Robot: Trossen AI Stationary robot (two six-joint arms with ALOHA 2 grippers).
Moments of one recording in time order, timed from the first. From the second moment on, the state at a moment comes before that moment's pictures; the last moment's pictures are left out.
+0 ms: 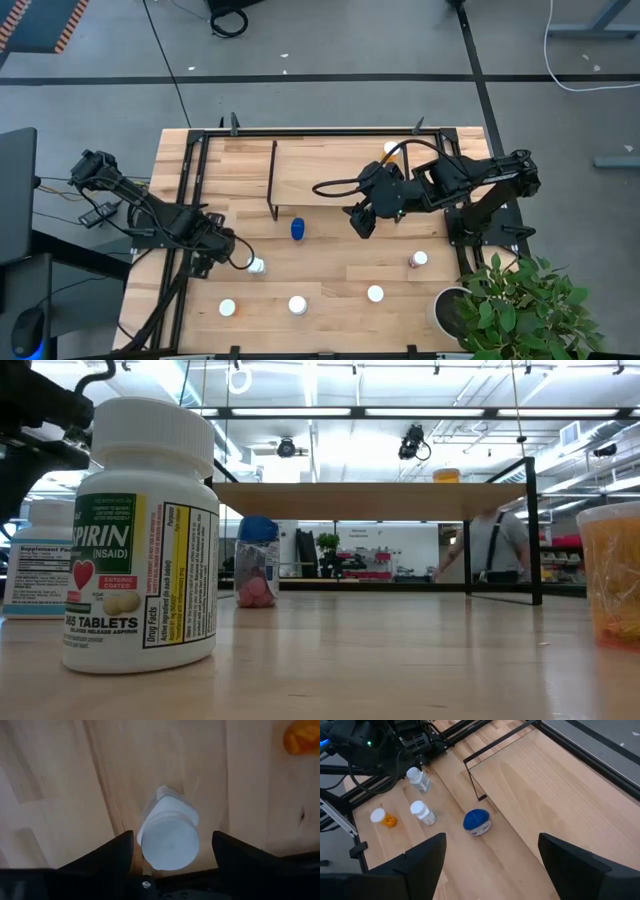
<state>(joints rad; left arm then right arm) -0.52 1.09 0.74 -1.11 0.02 -0.36 0.30 1.60 1.92 -1.20 0.47 0.80</state>
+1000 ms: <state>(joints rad) -0.52 1.09 0.74 -1.11 0.04 -0.59 0.30 1.60 1.92 -1.19 0.47 0.80</state>
